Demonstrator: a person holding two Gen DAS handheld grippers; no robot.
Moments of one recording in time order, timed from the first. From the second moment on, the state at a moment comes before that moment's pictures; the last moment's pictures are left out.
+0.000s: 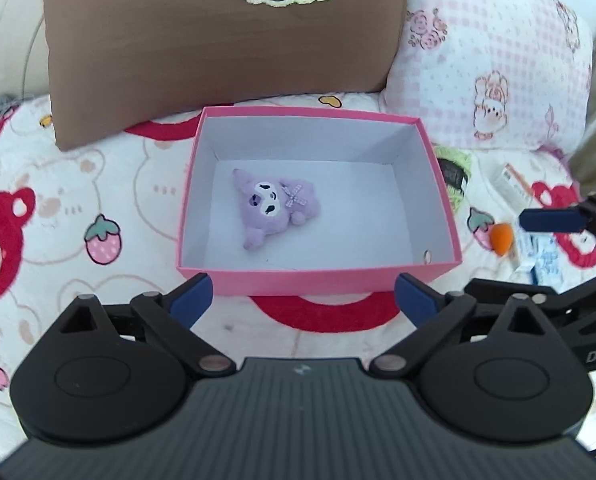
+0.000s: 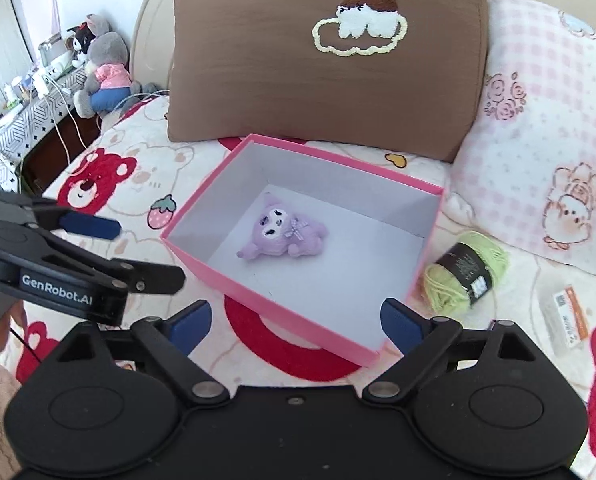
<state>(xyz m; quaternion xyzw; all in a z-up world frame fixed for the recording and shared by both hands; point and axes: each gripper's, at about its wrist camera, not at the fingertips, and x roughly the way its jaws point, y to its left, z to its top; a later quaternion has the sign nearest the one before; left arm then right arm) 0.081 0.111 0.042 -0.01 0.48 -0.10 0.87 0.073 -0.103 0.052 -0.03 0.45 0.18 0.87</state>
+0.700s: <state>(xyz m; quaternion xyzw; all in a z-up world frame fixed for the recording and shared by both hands) 0.027 0.071 0.059 0.00 0.51 -0.14 0.85 -0.008 -0.124 0.068 -0.07 0.47 0.16 0.86</state>
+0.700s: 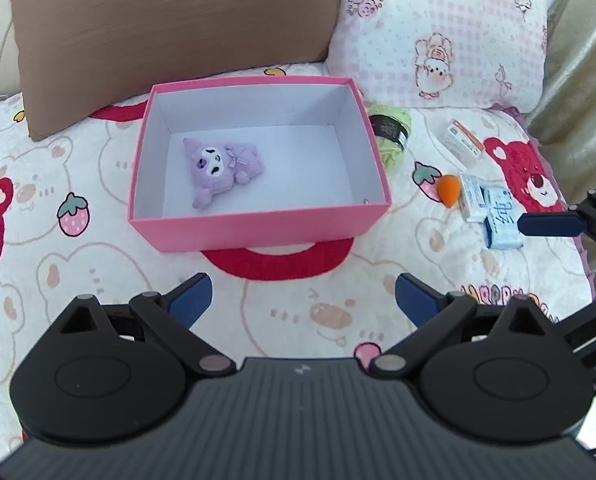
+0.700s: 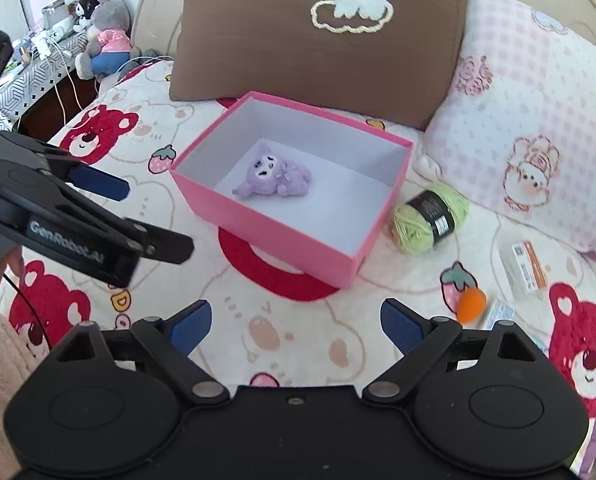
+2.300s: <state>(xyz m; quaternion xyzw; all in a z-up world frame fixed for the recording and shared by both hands) 0.018 -0.111 -0.003 0.04 0.55 -0.20 0.81 -0.067 -0.288 0.001 -0.09 0.44 0.02 0.89</state>
